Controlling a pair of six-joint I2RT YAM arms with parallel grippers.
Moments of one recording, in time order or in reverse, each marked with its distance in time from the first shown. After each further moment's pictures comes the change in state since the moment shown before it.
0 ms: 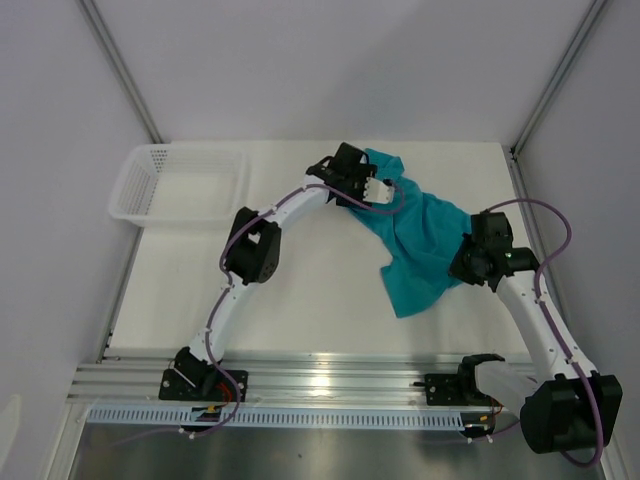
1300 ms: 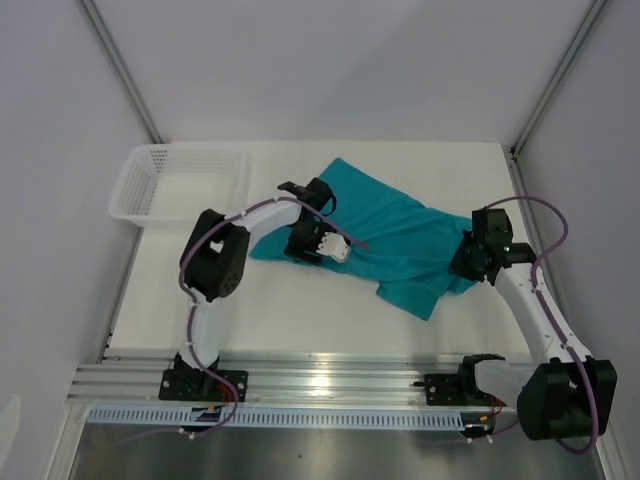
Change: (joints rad) left arm 0.026 -0.386 -0.626 -0.451 -0.011 0.197; right arm -0.022 0.056 0.006 0.037 -0.019 -0.038
